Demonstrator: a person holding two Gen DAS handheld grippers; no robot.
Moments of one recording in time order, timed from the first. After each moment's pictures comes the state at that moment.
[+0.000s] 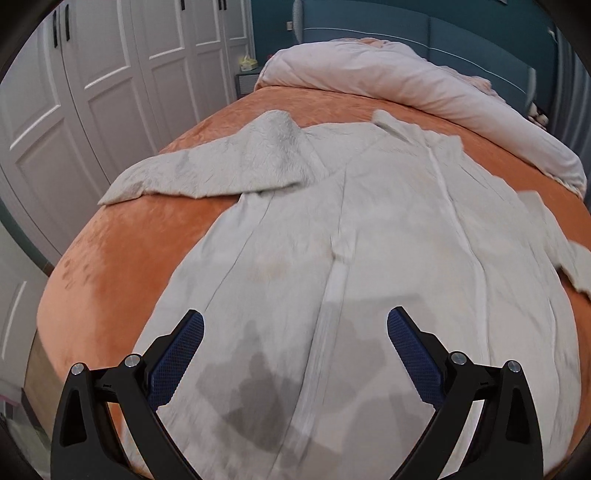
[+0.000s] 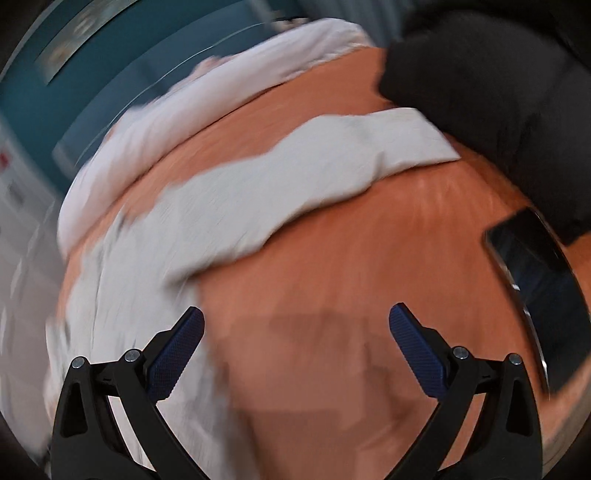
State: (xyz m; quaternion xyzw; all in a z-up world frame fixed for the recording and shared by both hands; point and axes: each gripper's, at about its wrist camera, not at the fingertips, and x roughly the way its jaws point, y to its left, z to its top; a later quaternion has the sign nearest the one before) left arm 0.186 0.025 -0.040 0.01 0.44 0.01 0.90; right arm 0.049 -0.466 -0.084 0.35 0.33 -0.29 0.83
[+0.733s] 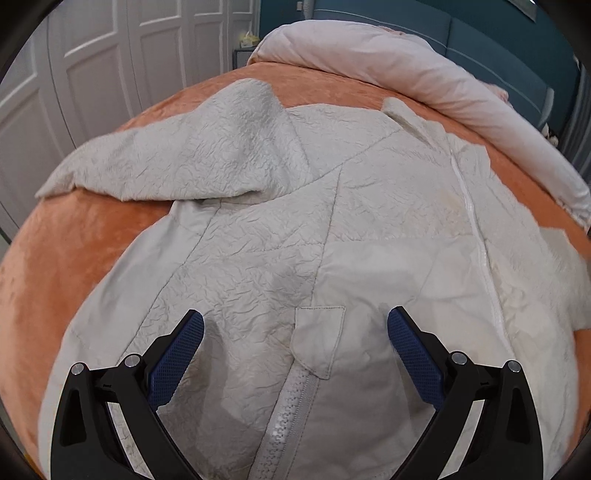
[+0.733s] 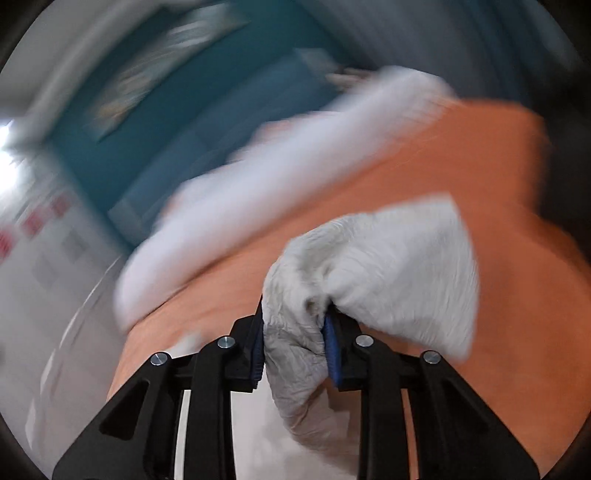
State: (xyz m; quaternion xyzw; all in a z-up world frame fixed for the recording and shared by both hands) left arm 0.287 0.010 -0.091 -0.05 0.47 0.00 0.88; right arm 0.246 -0.484 0.012 0.32 0.17 -0.14 0.92
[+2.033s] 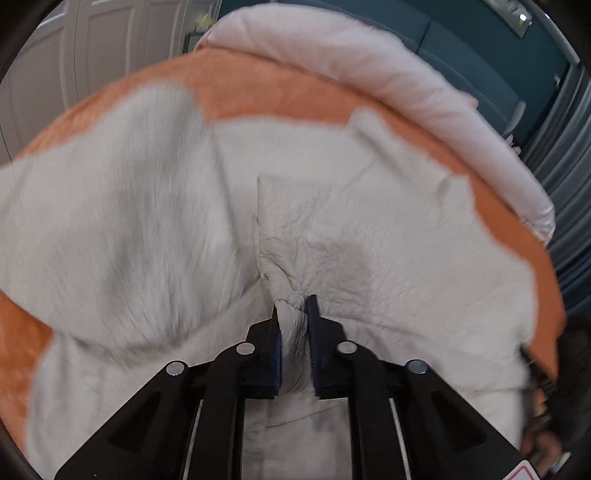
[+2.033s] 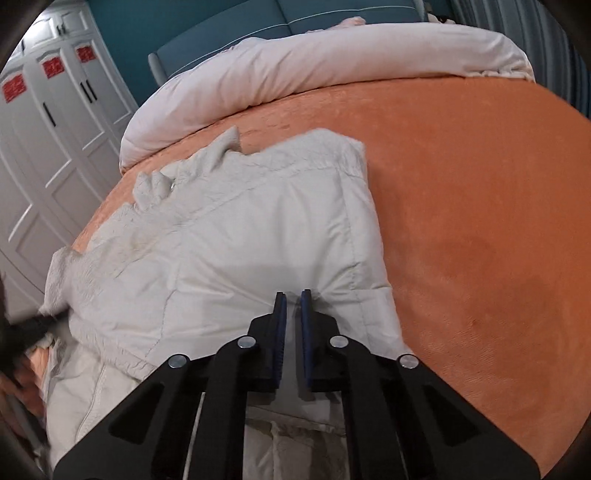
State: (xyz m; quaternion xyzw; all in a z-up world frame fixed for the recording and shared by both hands) left arm 0.410 -0.014 -0.121 -0.10 0.48 -0.11 0.87; right arm 0.290 -0.347 -0.125 0.22 0.37 -0.10 0.90
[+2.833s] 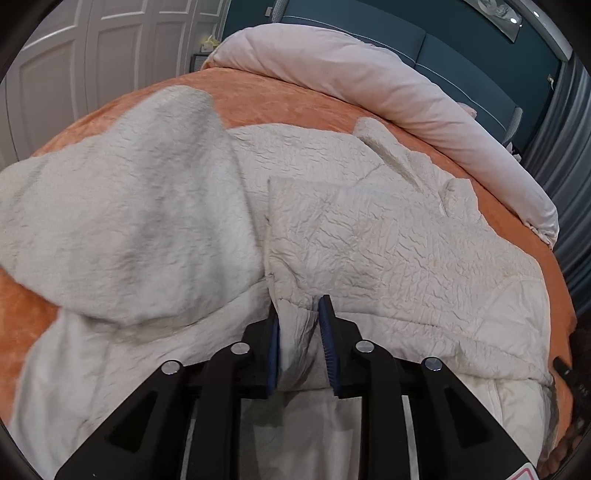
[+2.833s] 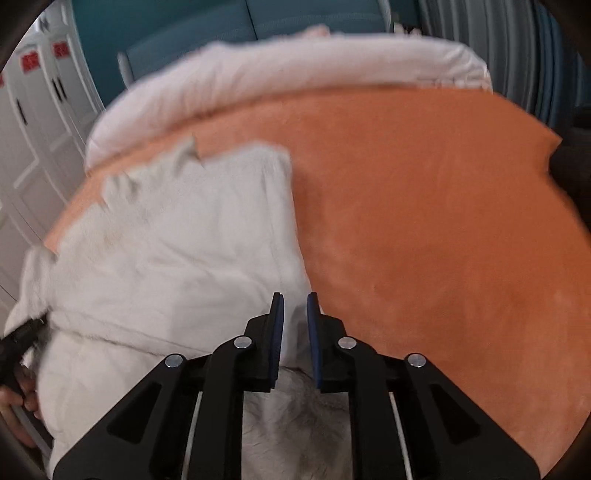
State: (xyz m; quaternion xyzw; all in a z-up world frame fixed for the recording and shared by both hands) left arm 0.387 -0.003 -0.121 -0.09 0.44 -0.10 0.89; right arm 0.238 -0.350 -0.095 0.18 0.37 -0.19 0.89
